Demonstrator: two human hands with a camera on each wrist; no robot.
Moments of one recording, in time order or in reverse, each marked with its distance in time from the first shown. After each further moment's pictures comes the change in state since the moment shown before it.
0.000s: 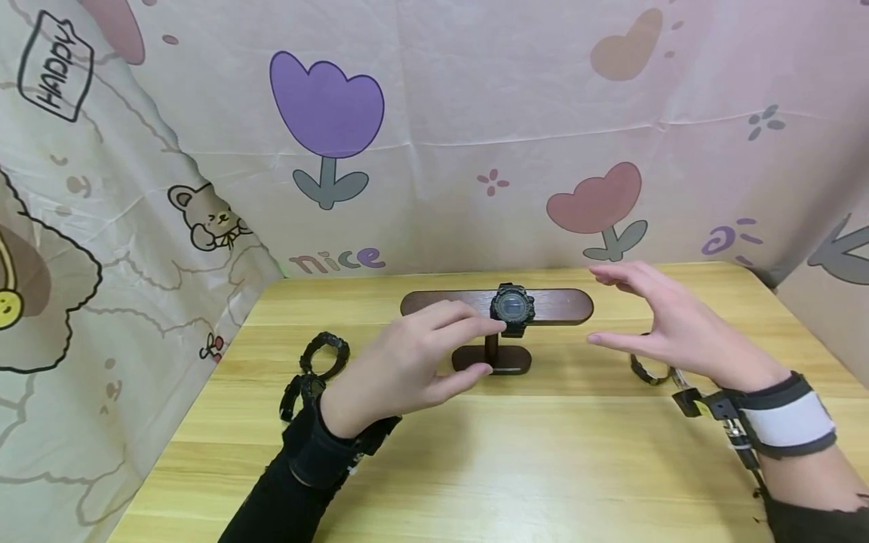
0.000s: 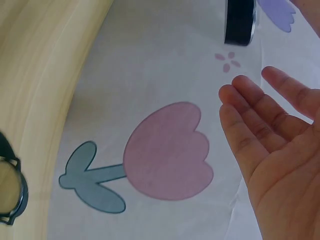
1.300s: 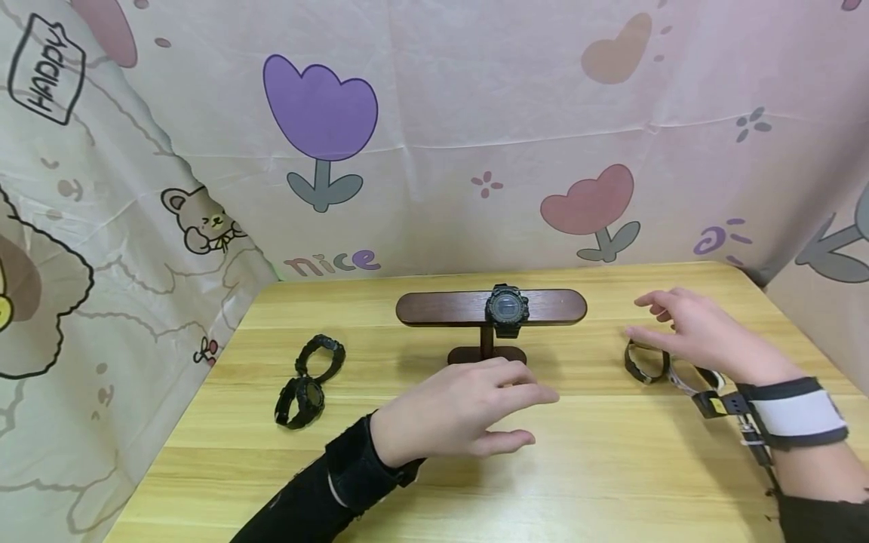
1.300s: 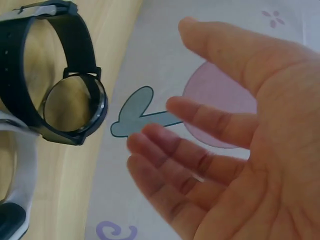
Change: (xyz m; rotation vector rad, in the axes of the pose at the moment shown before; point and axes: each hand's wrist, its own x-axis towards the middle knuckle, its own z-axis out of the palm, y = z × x) left_hand 0.004 0.026 0.054 -0.064 -0.203 0.174; right_hand -0.033 0.062 -0.007 -0.160 -0.296 0.387
